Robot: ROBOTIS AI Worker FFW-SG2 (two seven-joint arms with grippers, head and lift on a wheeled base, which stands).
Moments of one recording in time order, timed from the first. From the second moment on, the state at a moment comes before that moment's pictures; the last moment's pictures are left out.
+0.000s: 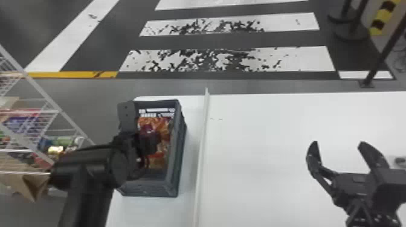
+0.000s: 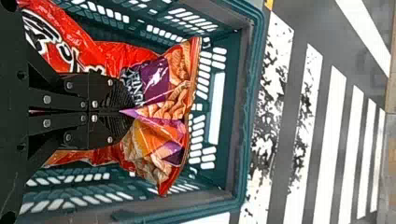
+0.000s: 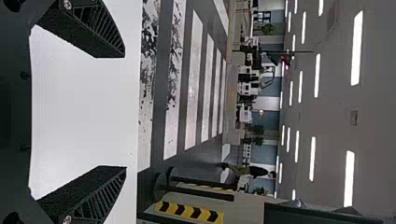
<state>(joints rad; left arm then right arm) 0.05 0.18 0.11 -1.76 0.31 0.95 0.14 0.52 -0.22 0.22 -1.91 -0.08 -0.04 -0.29</state>
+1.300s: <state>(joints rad) 0.16 0.17 0.08 -2.14 0.28 0.98 0.25 0.52 -0.22 0.19 -1.91 -0.09 -0.06 -0.31</state>
